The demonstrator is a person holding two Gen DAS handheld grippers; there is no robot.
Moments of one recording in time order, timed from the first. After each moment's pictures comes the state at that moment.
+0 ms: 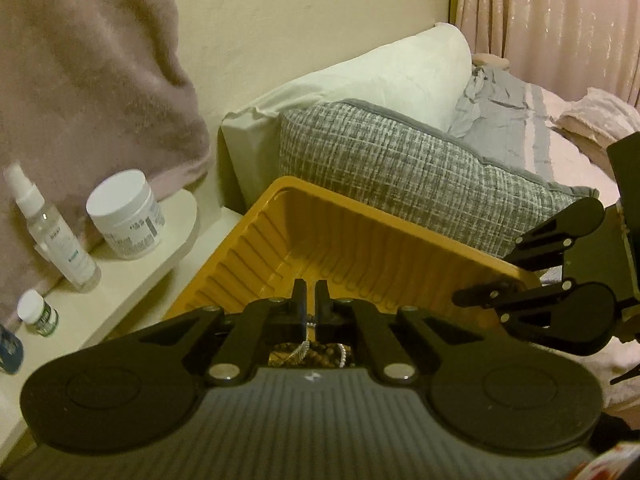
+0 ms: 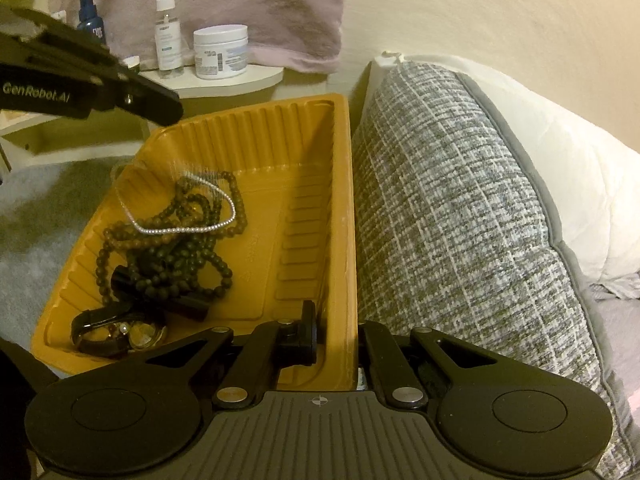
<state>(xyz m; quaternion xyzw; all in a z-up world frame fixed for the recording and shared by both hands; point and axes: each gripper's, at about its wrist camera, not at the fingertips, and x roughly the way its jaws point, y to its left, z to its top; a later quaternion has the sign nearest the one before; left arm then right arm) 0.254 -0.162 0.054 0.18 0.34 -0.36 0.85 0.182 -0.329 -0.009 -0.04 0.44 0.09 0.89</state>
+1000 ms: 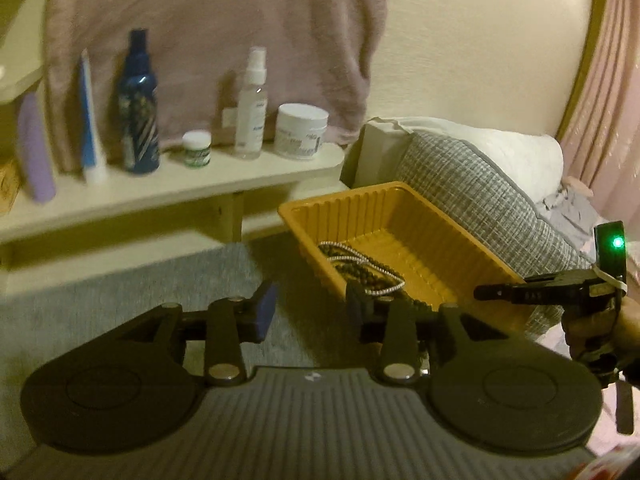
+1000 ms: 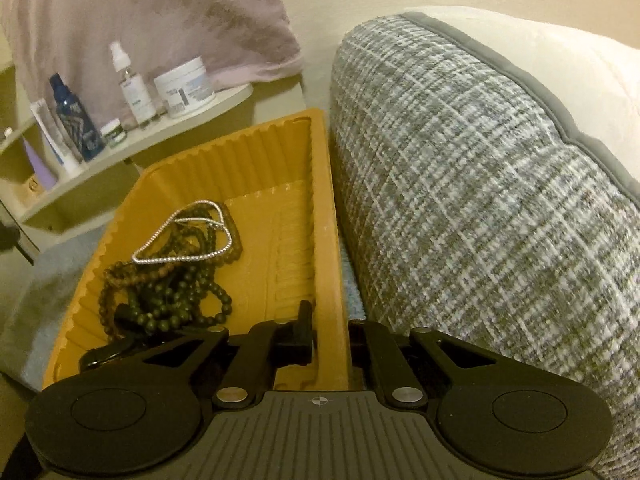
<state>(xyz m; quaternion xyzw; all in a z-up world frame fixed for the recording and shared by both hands) 0.166 -0.020 0.040 -0.02 0.33 -0.20 0.92 0.180 -0.386 -0.046 0.13 0.41 0.12 0.89</state>
